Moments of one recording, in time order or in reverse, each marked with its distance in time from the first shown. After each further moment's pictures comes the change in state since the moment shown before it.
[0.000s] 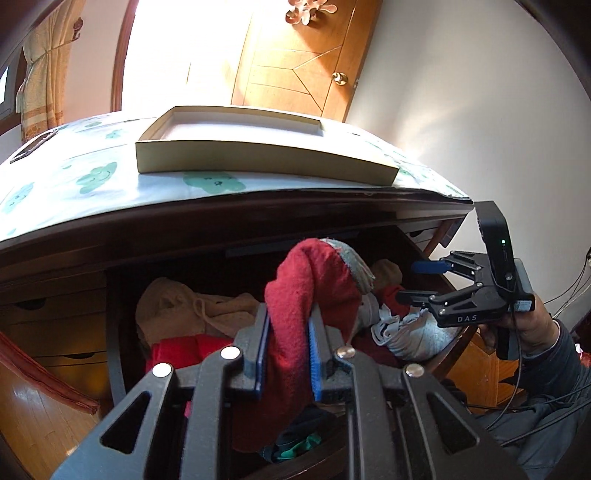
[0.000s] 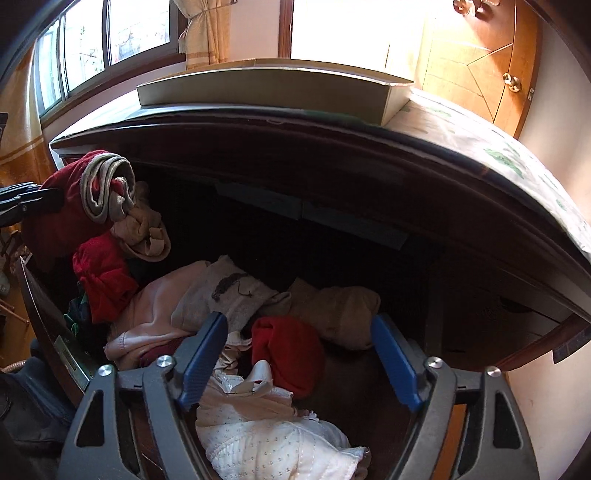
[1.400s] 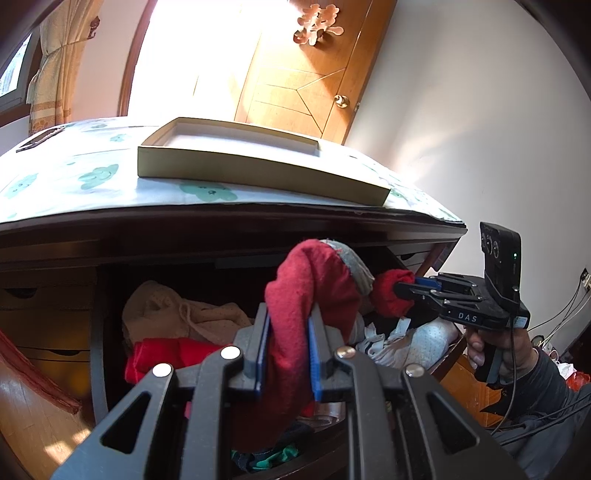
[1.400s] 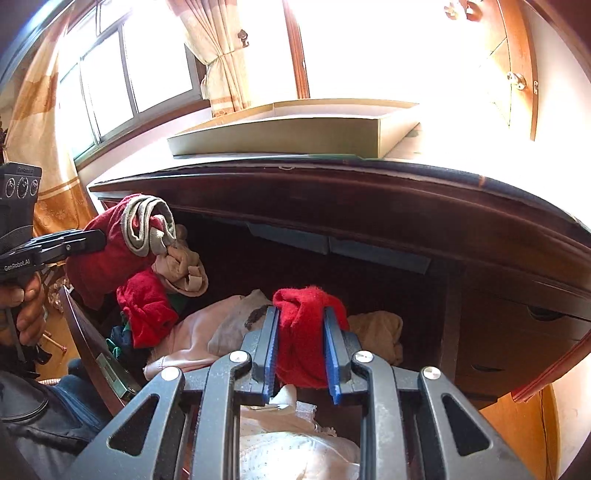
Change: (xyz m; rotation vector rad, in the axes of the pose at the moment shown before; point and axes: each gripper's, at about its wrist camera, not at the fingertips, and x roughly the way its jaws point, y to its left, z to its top) left arm -0.006 -0.003 -0.010 -0.053 -0.097 -0.026; right arm -0.042 -0.029 -0.012 0.054 -0.206 0.172
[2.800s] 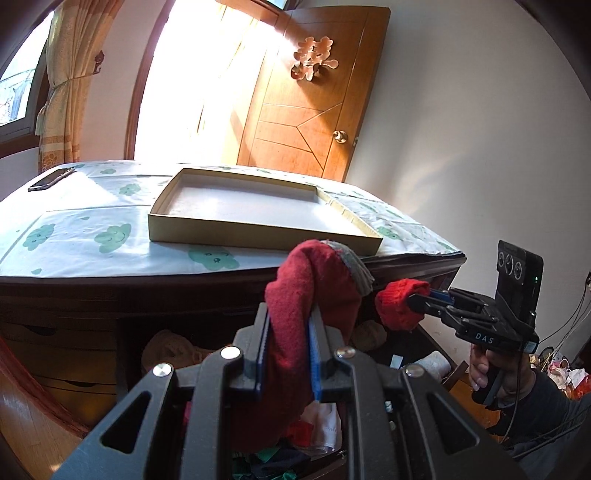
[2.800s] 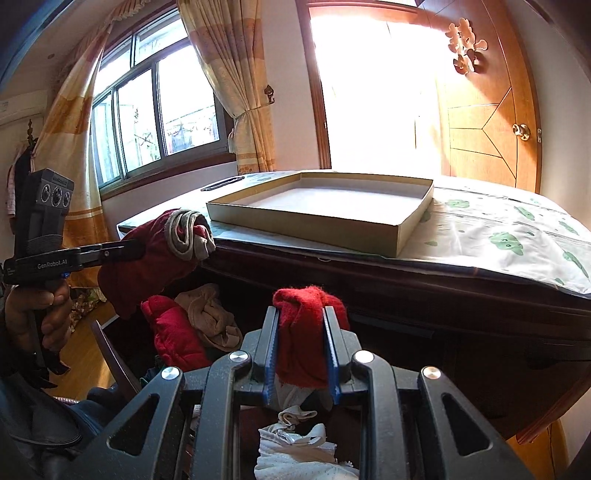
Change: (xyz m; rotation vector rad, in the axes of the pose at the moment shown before) left arm -0.026 -0.010 0.024 0.033 -0.144 0.033; right arm -0.036 0.023 0.016 -0.058 -0.230 0.048
